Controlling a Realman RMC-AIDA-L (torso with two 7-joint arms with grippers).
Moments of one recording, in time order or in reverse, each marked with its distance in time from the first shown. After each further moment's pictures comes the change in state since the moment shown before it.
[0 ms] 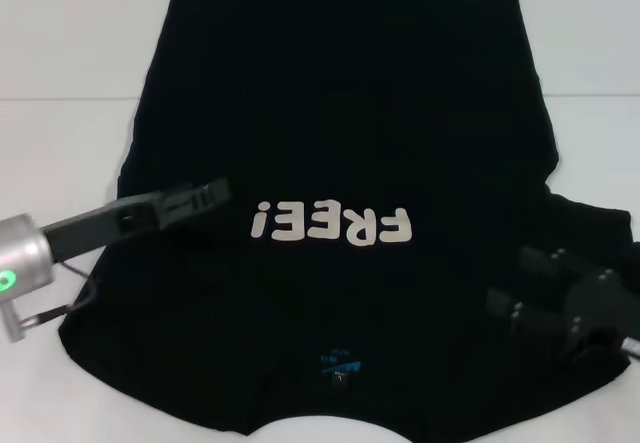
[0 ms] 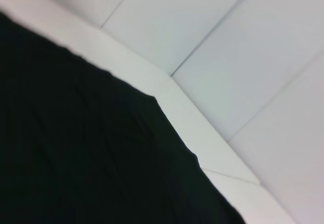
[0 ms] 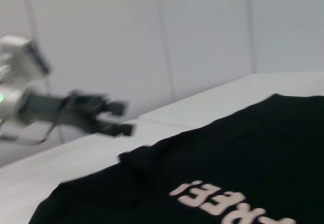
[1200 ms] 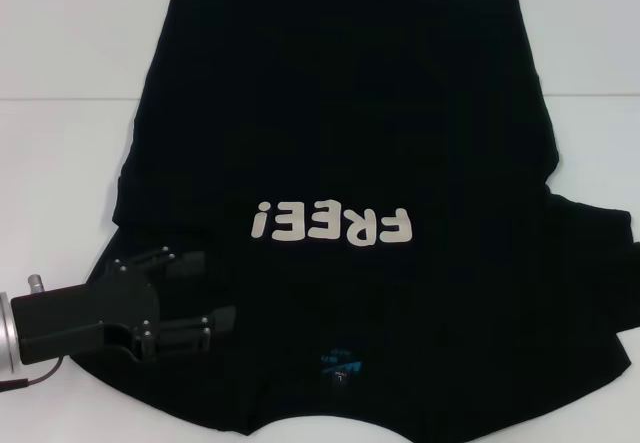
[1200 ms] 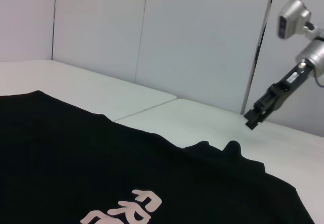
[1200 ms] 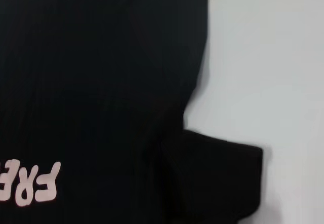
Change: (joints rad) left arm 0.110 -0.019 0.022 0.136 0.131 0.289 0.561; right arm 0.229 -0.156 0.039 -0.532 -0.728 -0.022 1.475
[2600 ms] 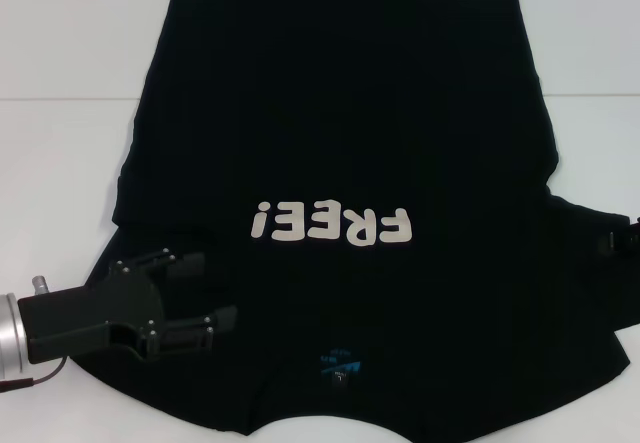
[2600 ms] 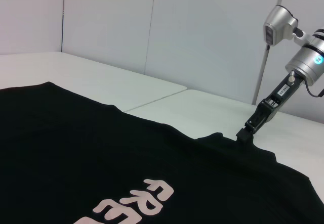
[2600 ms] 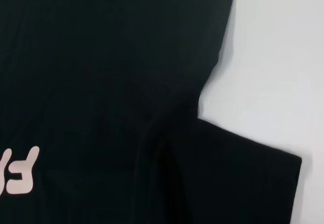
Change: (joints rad) left arm -0.002 -0.008 0.004 -0.009 0.011 -0.051 0.015; right arm 0.081 0.004 -0.147 0.252 -0.016 0.251 0.003
